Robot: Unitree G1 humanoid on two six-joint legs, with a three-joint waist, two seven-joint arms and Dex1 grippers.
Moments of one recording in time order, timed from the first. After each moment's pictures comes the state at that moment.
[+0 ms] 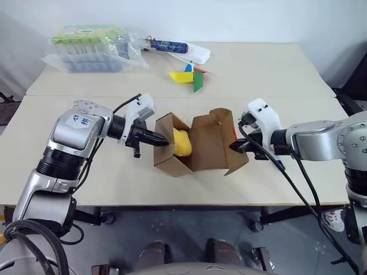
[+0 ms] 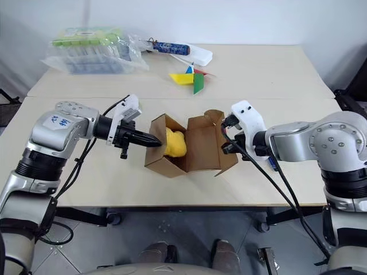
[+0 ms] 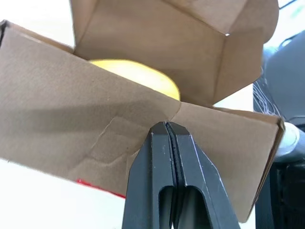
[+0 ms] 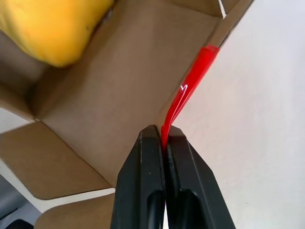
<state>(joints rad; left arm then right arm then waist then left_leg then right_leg) -0.93 0.72 -0.25 0.14 -0.27 0.92 -1.22 -0.85 -0.85 0.08 -0.23 1.35 1.52 -0.10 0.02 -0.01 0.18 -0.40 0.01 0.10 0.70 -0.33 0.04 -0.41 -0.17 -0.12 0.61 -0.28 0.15</state>
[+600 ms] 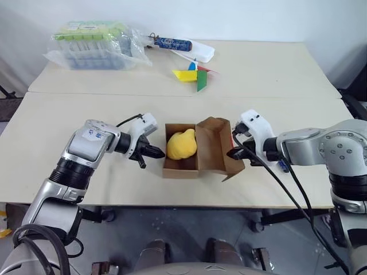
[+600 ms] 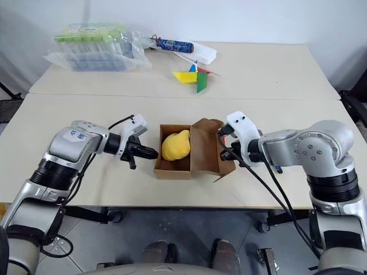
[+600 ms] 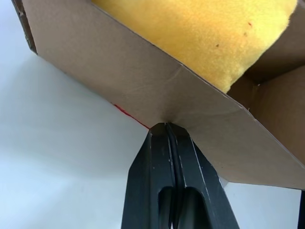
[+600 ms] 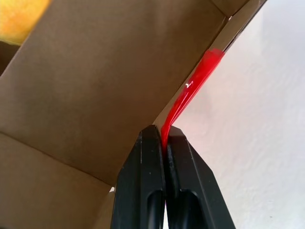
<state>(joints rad) -0.85 0.65 -0.29 0.18 -0.23 0.98 -1.09 -0.81 -0.73 0.07 -0.25 1.11 1.60 0.03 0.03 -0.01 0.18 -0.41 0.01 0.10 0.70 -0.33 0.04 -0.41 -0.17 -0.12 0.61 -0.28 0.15</state>
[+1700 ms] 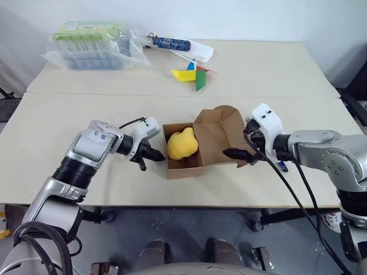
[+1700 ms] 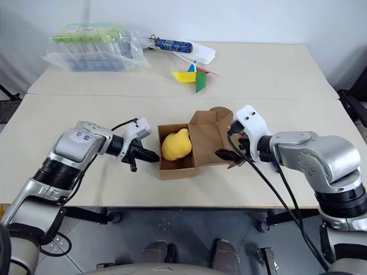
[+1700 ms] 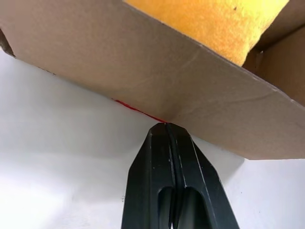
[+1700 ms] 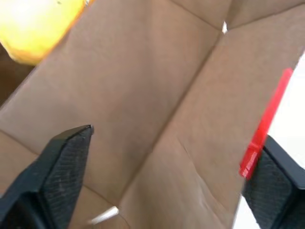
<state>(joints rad) -0.87 0.67 -0.36 0.21 -0.20 0.94 -1.11 -0.68 -0.84 0.07 -0.35 0.73 1.28 0.46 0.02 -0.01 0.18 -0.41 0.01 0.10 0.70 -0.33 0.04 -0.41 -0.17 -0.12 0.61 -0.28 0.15</state>
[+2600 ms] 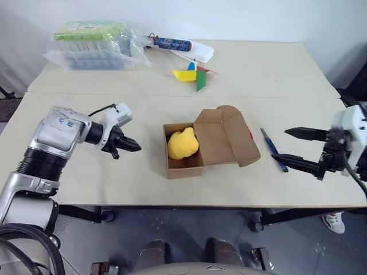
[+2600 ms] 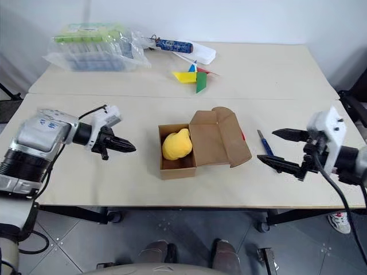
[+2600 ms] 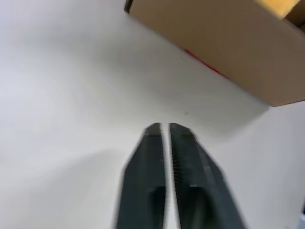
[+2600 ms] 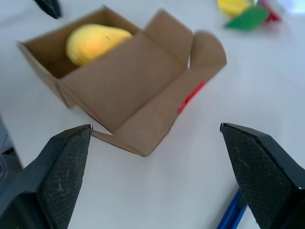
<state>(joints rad) -0.95 0.87 -0.31 0.28 -0.20 0.92 -1.23 -0.13 -1.00 -0.53 -0.35 0.70 0.66 1.10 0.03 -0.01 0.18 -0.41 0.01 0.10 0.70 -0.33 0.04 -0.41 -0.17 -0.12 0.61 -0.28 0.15</state>
